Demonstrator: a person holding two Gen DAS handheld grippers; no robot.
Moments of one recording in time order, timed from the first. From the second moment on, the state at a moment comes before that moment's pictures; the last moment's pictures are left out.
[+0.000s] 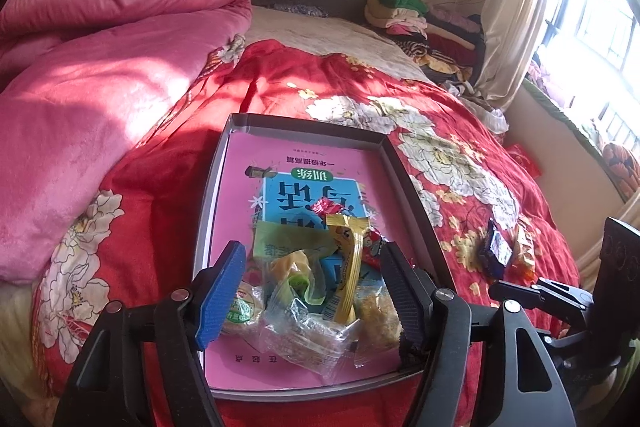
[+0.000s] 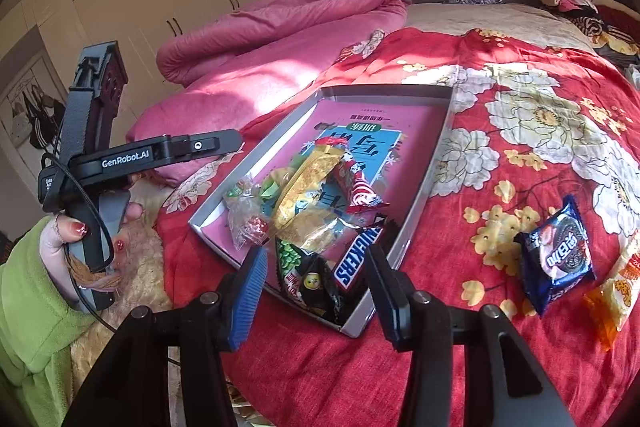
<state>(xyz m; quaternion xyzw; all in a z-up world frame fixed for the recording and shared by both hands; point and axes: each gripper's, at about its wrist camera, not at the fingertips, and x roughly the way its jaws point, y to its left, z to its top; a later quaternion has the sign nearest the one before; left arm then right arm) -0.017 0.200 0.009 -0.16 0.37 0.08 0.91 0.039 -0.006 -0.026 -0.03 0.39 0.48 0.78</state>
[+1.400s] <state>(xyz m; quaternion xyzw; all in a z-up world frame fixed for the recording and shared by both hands) 0.043 0.050 0.029 -0.10 0.40 -0.06 0.91 0.097 -0.174 0.008 0.11 0.37 0.27 0.88</state>
